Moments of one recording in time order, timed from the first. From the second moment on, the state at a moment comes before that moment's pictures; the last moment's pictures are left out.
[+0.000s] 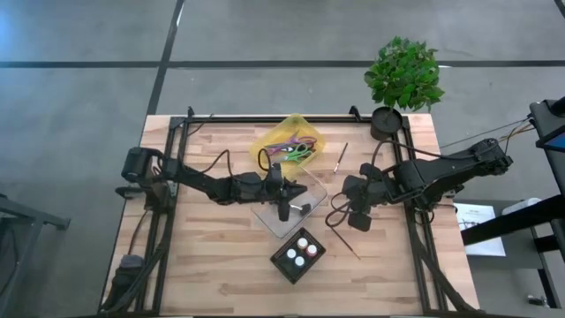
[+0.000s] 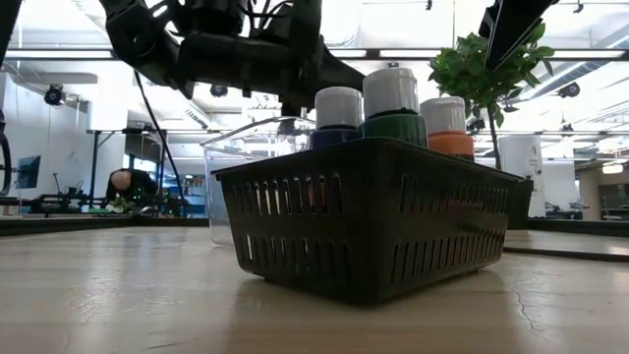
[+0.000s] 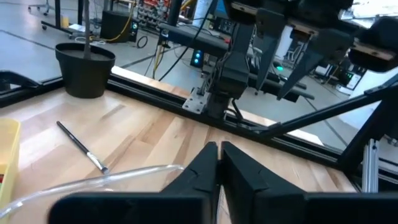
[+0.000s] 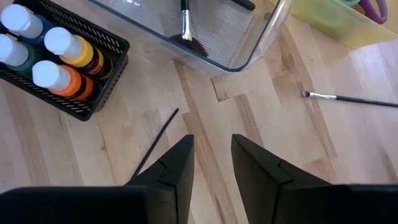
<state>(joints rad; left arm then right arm) -0.06 1.78 0.81 0.87 -0.17 -0.31 0.30 1.30 1.24 -1.14 0.23 0.60</state>
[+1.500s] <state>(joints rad) -0.75 1.25 0.79 0.37 -0.14 0.98 0.87 1.37 0.80 -0.58 0.60 1.41</state>
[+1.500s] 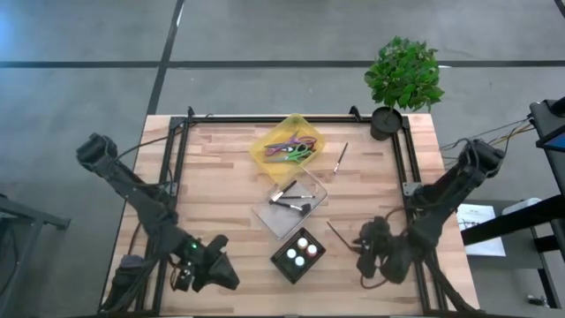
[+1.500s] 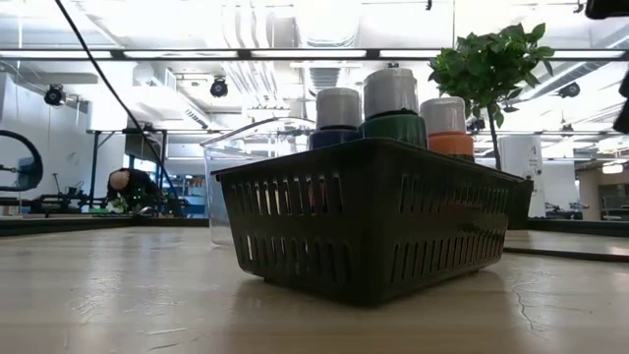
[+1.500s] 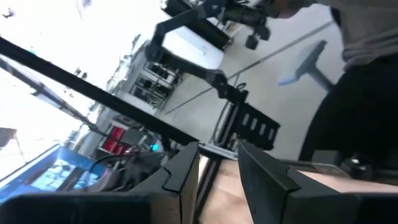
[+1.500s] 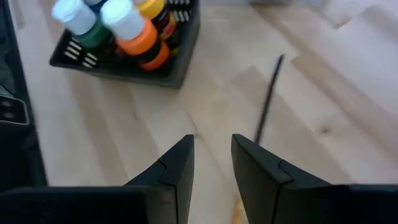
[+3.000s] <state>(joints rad) -0.78 1.25 0.78 0.39 -0.22 0.94 0.93 1.72 0.86 -0.63 0.43 1.68</state>
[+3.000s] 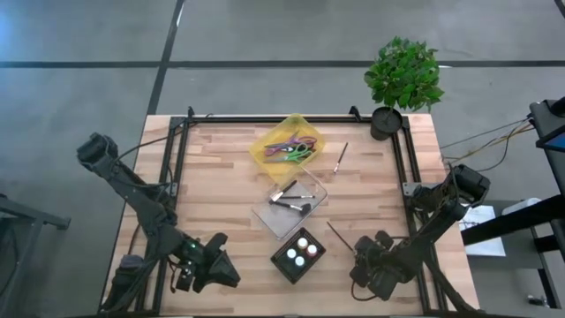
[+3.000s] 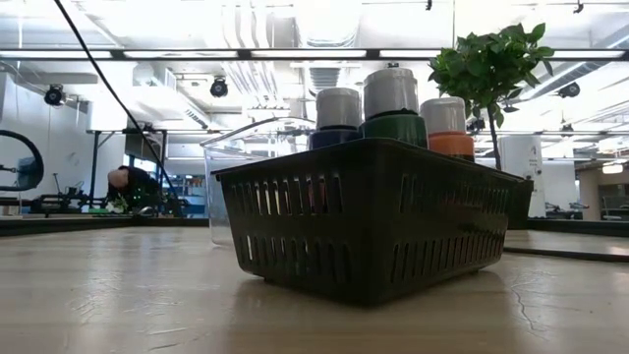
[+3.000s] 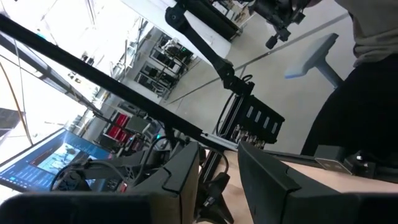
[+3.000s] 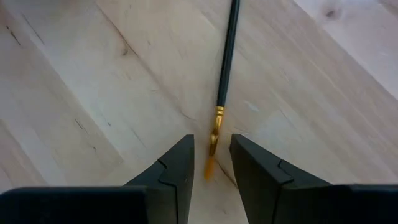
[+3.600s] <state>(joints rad) -0.78 1.25 0.78 0.37 -0.22 0.94 0.96 1.72 0.87 -0.62 0.34 1.66</state>
